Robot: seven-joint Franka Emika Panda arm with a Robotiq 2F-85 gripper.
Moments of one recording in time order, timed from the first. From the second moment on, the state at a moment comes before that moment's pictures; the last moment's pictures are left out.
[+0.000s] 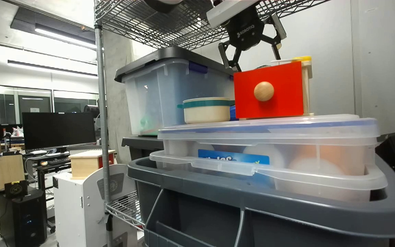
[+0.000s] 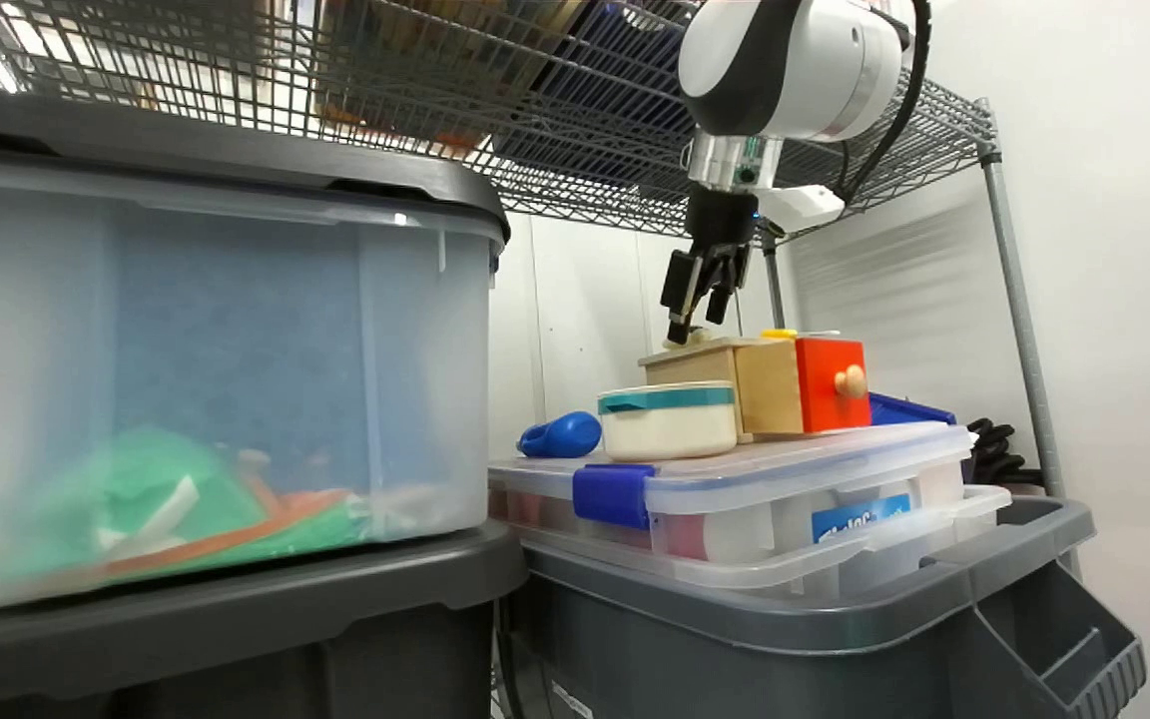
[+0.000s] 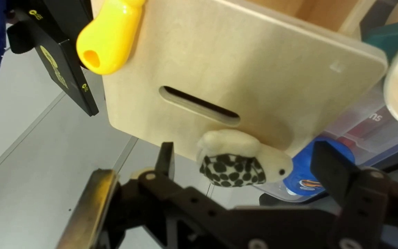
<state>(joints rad) -0.05 0.17 -0.03 -1.81 -0.11 2.61 -0.44</state>
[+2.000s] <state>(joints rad) -0.07 0.19 -0.01 -1.79 -0.07 2.61 -0.48</state>
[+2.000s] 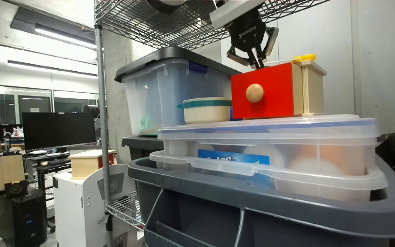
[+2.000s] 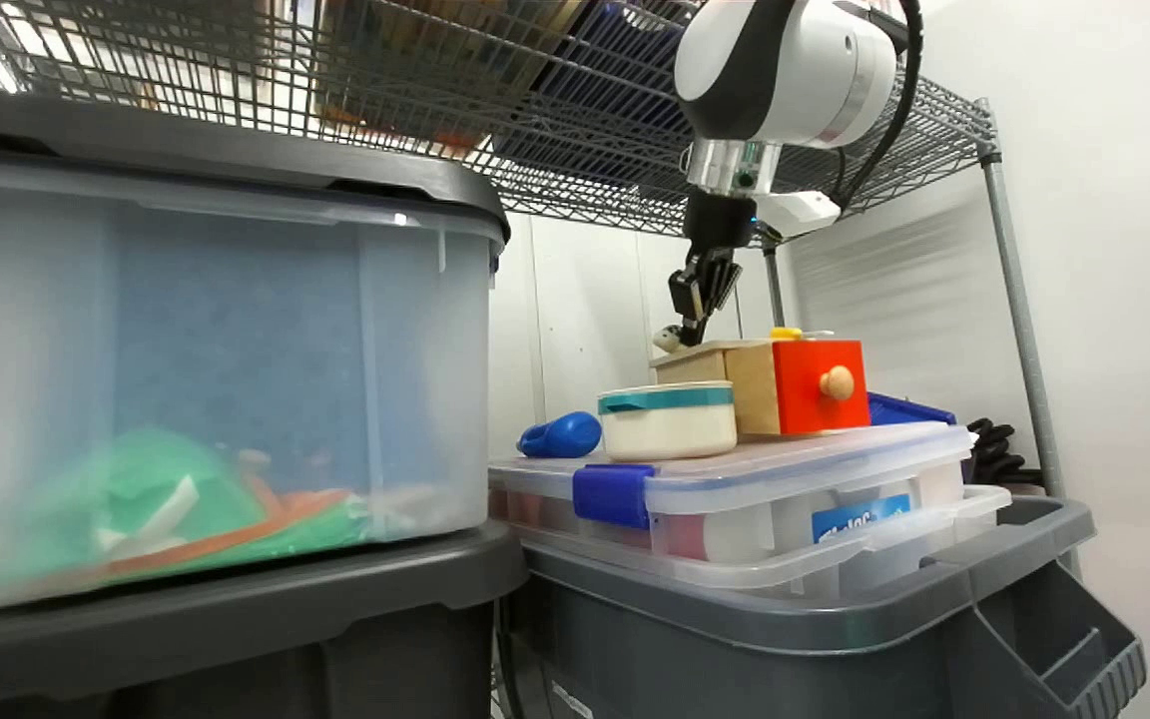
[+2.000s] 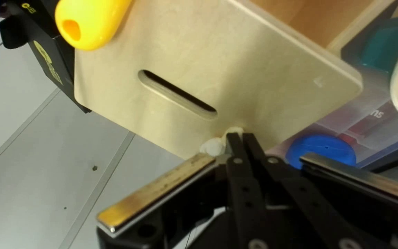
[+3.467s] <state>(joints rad) -0.08 -0.02 -0.02 -2.02 -0.06 2.60 -0.47</state>
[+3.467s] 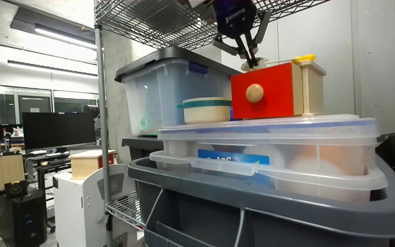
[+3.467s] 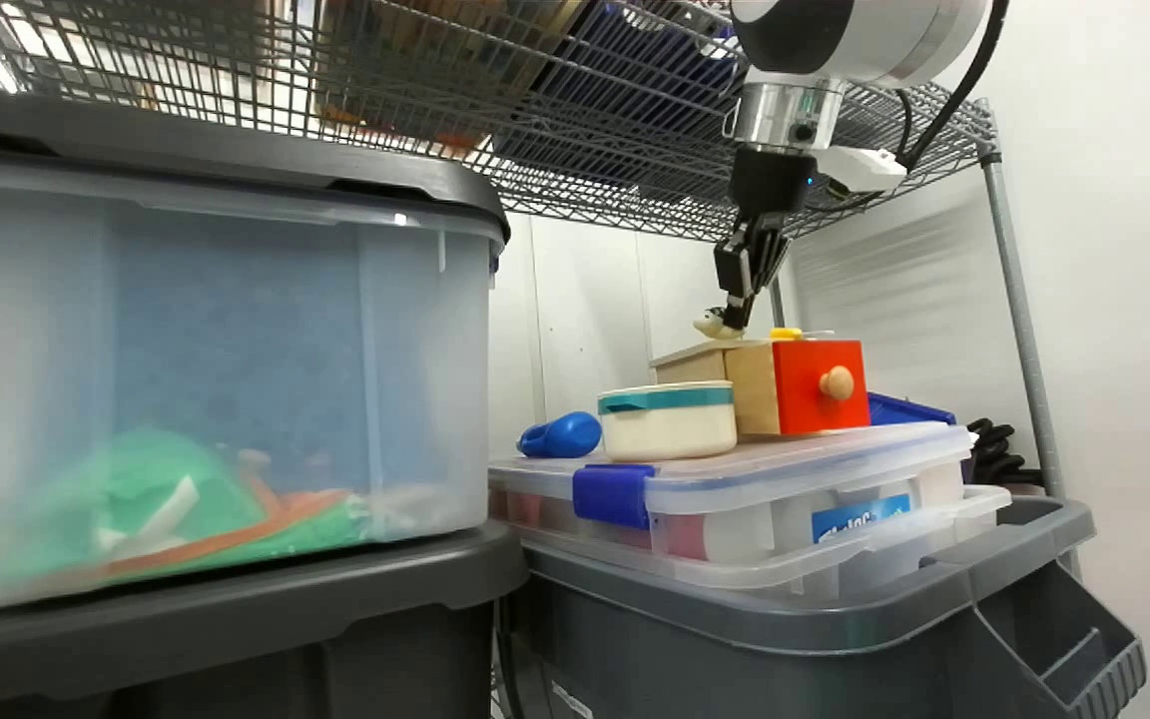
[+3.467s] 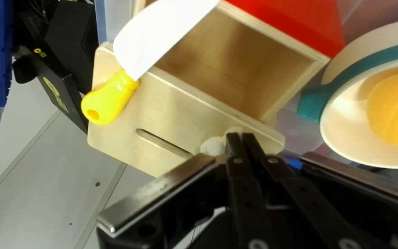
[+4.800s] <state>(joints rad) -0.07 -0.09 -0.02 -2.02 -0.19 2.38 -0.34</state>
